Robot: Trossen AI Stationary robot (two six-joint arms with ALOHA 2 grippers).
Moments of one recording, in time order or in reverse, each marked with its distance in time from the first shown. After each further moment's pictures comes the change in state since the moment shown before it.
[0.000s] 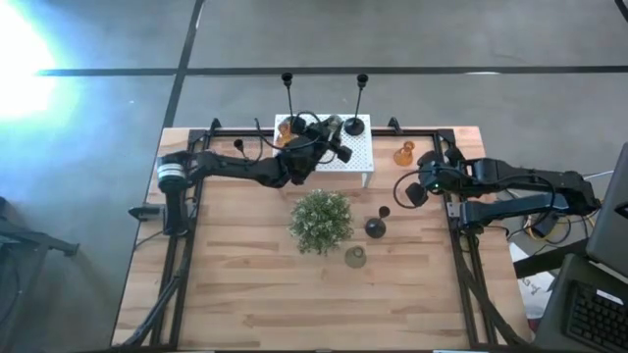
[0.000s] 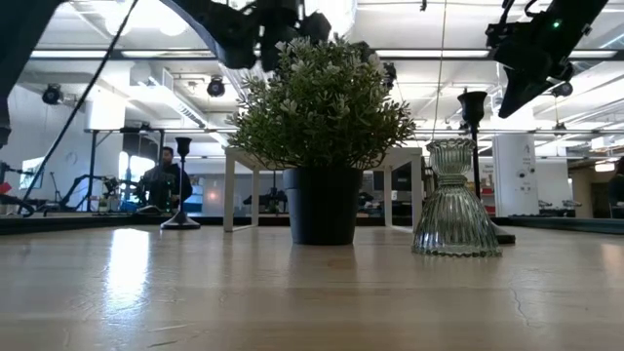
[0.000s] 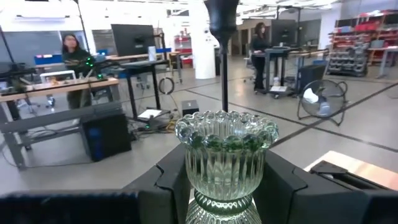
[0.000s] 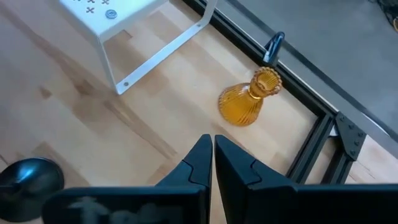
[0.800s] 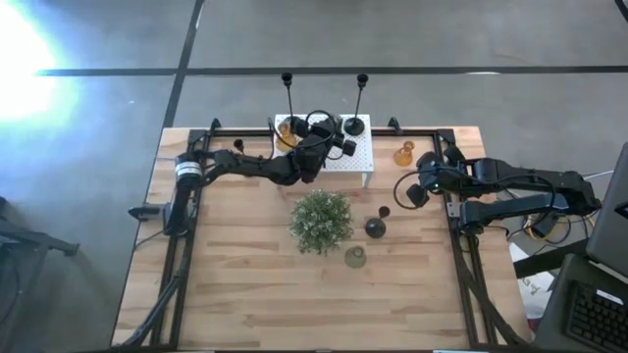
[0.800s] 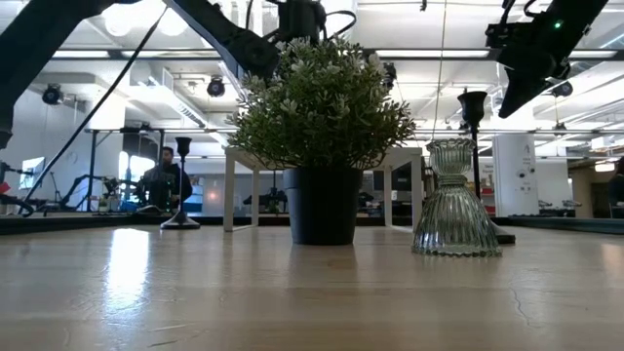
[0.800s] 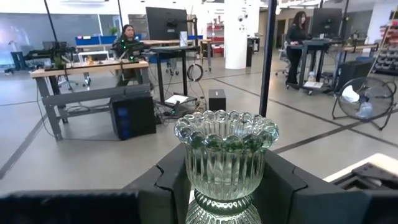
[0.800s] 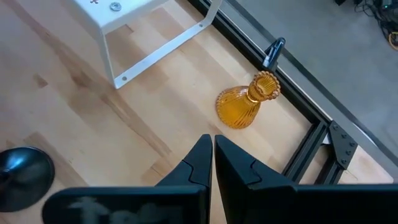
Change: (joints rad) left arm 0.039 0.142 0.094 -0.006 -0.116 -0.081; right arm 0.000 0.000 0.000 -0.001 0.000 -0.074
